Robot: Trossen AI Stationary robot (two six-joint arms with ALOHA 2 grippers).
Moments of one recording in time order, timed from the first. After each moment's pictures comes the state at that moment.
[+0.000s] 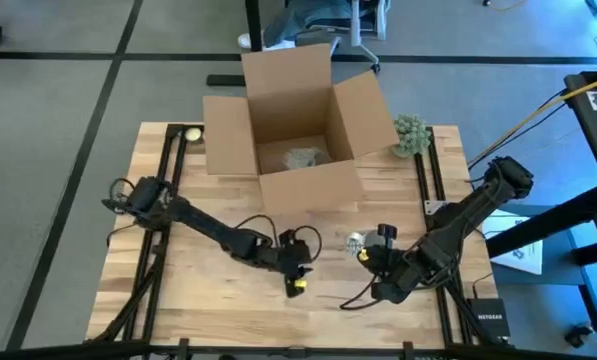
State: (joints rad) left arm -0.40 1.88 1.24 -0.12 -0.30 -0.48; right arm 0.74 1.43 1.10 -0.90 0.47 0.78
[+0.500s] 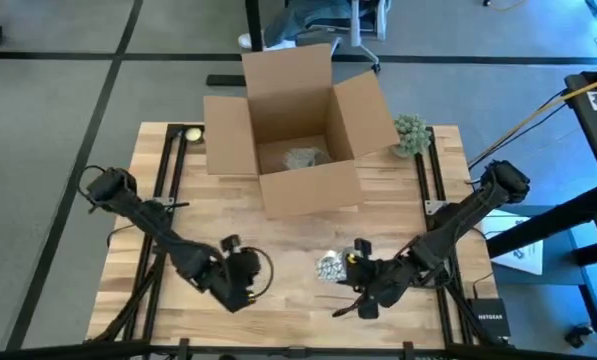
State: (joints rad) left arm -0.66 1.65 1.20 -0.81 -0.54 -0.95; right arm 0.67 1.52 1.11 -0.46 0.37 0.59
